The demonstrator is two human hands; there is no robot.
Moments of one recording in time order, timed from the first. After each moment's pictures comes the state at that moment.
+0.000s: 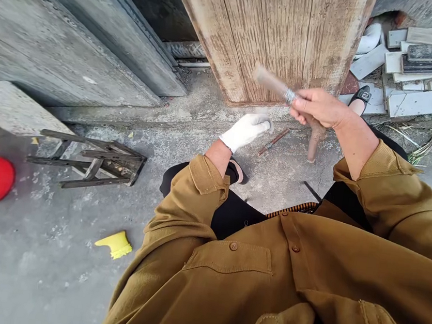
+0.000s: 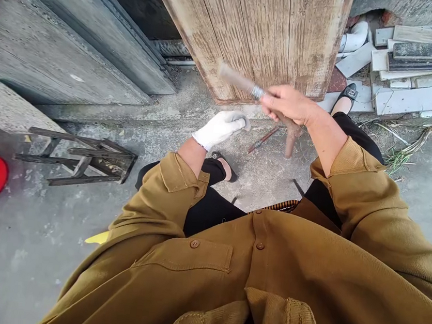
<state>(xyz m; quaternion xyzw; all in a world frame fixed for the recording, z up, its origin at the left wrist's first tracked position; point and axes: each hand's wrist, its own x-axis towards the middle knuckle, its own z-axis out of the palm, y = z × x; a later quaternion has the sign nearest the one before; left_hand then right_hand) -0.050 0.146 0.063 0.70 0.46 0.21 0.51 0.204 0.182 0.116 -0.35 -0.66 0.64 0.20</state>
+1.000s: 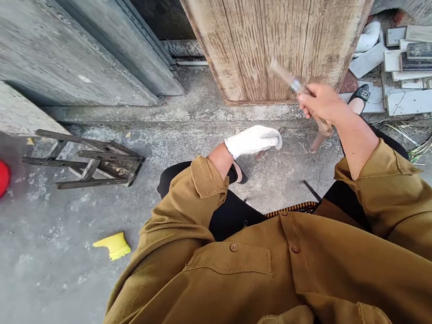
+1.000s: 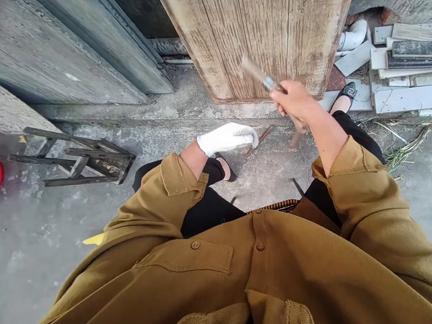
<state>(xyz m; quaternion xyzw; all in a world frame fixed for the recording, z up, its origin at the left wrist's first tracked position) -0.041 0.130 0.073 0.75 0.35 0.11 0.55 0.215 0.195 0.102 -0.54 -0.67 0.48 0.18</state>
